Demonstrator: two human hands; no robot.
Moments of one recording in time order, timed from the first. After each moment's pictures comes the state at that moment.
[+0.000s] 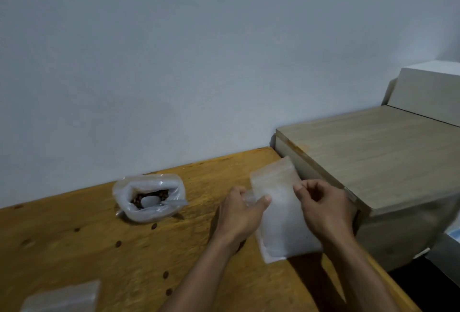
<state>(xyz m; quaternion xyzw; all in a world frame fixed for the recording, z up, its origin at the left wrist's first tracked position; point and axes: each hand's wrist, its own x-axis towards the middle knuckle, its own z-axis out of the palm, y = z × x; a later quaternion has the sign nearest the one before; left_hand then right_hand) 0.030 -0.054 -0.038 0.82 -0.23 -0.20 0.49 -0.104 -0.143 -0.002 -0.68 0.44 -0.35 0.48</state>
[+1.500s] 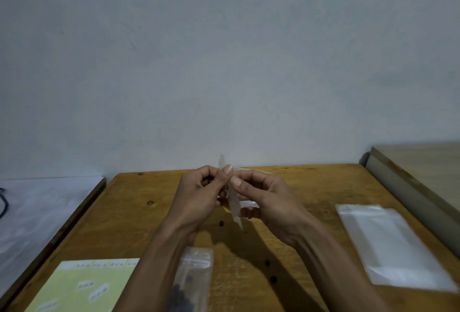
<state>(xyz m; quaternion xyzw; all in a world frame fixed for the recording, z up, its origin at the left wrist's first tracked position) 0.114 0.181 0.054 0.70 -0.18 -0.10 0.69 0.045 0.043 0.049 -0.65 0.04 -0.07 0.76</state>
